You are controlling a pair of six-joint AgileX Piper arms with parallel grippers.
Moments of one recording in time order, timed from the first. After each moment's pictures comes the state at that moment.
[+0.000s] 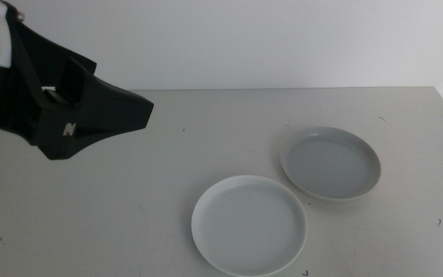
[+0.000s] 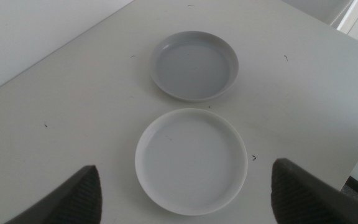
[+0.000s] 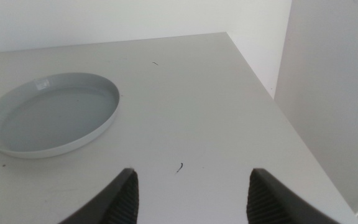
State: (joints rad) left arm -0.45 0.99 -1.25 -0.40 0.98 0.41; right arm 0.03 -0.01 -0.08 -0.33 0.49 0.40
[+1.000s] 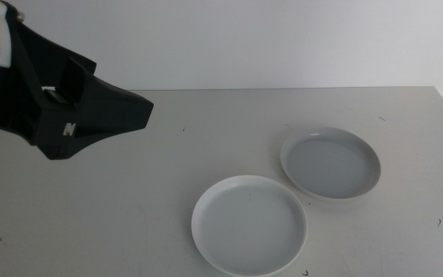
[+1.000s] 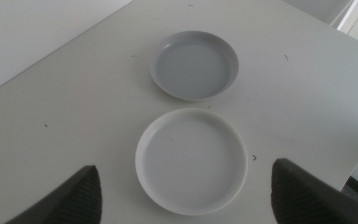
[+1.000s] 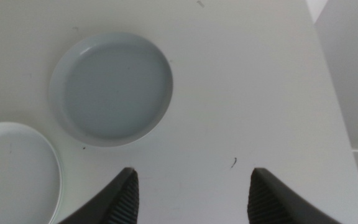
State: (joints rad) left arm -0.45 0.99 -1.25 -0.40 0.98 0.41; right arm 0.03 1.07 -1.18 -0.01 1.07 0.18
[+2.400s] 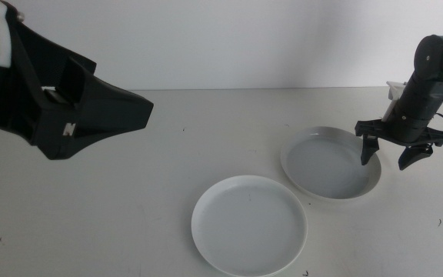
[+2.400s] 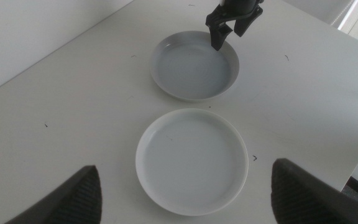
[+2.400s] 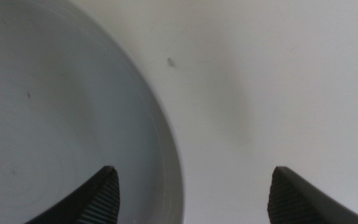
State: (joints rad) left arm -0.45 0.99 -1.25 -0.40 0.98 0.41; right arm 0.03 2.14 -1.65 0.10 1.07 0.14
